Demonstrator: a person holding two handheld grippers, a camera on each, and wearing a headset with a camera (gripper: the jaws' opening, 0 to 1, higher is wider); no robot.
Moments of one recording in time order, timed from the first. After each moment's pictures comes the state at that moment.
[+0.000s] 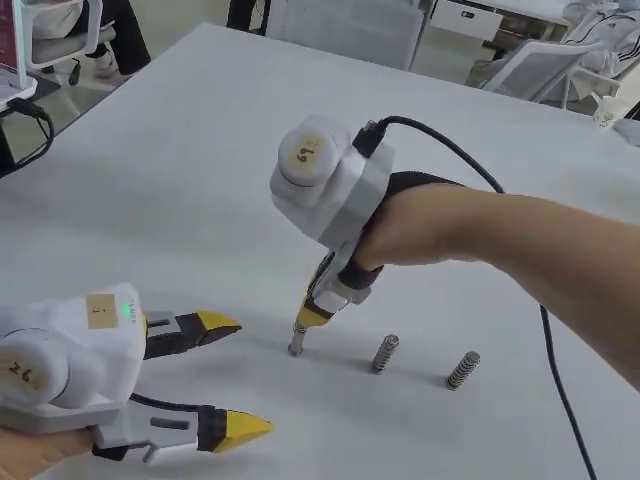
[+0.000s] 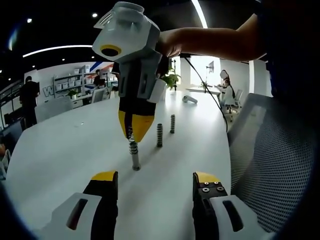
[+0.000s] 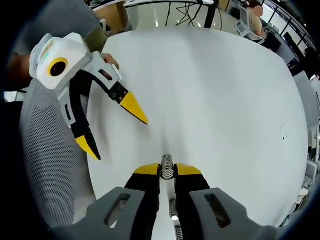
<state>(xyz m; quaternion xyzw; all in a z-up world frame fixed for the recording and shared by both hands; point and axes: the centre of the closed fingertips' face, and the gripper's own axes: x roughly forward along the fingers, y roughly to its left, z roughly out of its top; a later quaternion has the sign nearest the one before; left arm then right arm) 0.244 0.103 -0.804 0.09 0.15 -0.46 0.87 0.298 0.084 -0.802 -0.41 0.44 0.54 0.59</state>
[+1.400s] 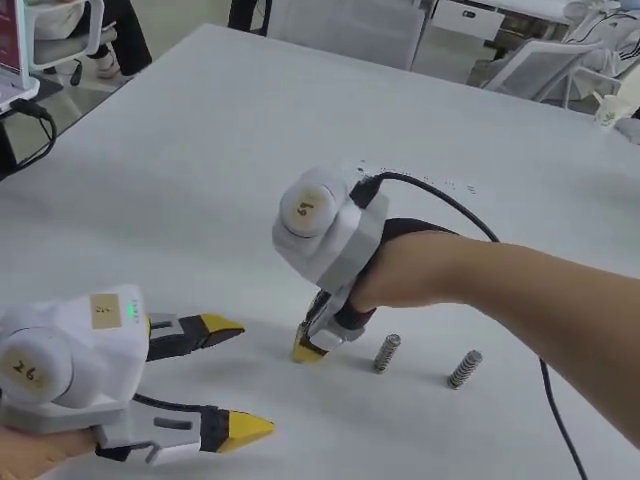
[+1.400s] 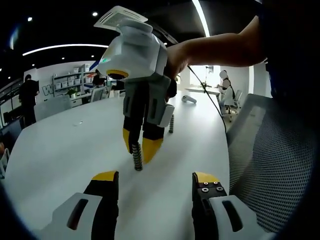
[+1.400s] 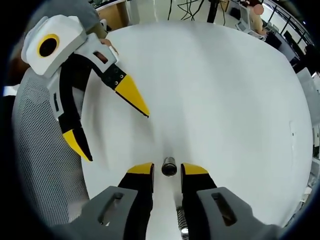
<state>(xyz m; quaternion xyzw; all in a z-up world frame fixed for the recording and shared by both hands) 0.242 0.101 -0.803 0.09 0.16 -0.46 0.87 0.292 0.080 -0.833 -0.40 0.44 0.55 0.59</state>
